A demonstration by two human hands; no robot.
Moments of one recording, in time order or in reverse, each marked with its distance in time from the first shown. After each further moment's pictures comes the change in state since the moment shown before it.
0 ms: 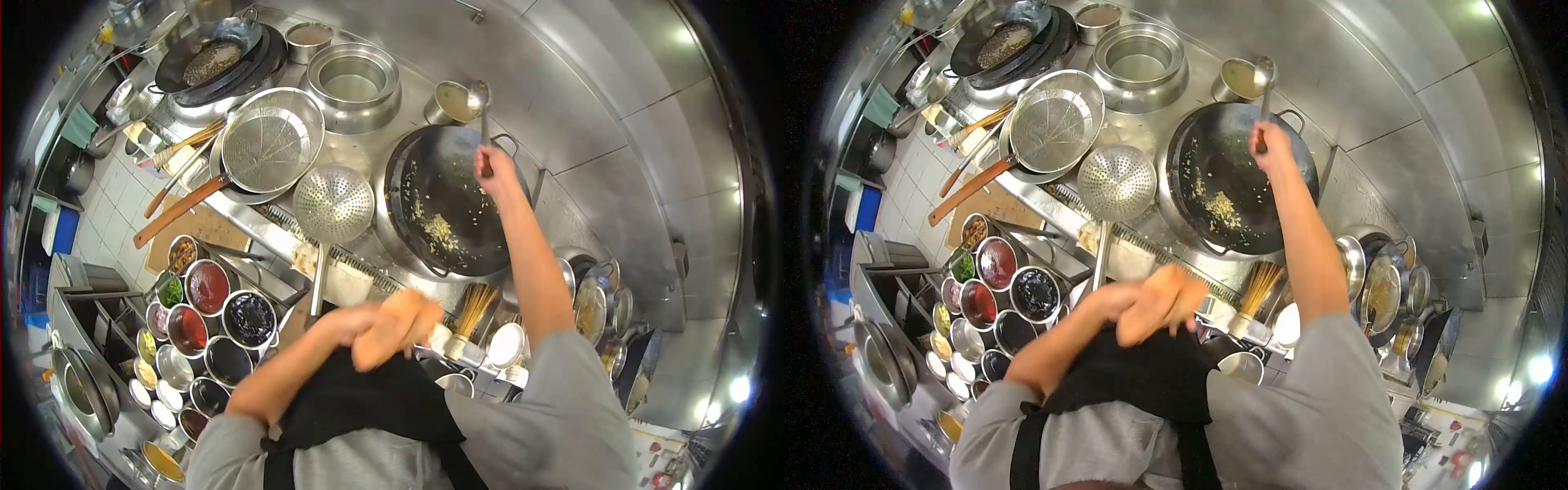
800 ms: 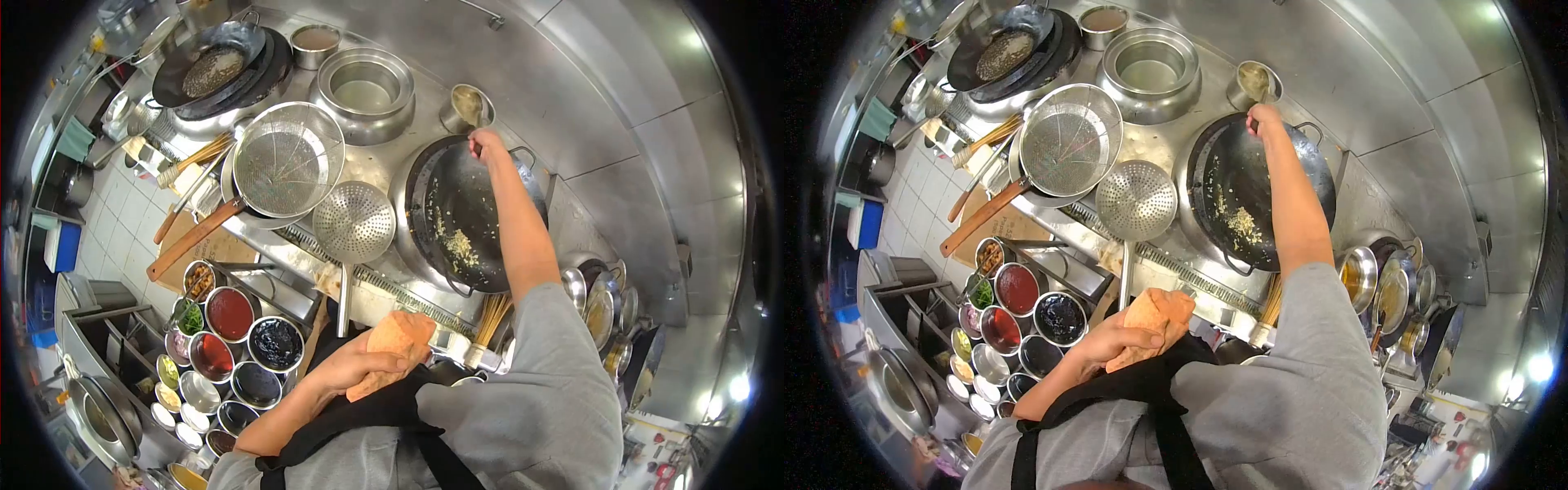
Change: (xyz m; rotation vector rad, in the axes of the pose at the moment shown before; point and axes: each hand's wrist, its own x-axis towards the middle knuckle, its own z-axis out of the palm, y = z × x) left_hand -0.097 0.067 0.062 0.000 0.580 0.031; right_hand 0.139 0.025 0.067 -0.202 0.012 0.207
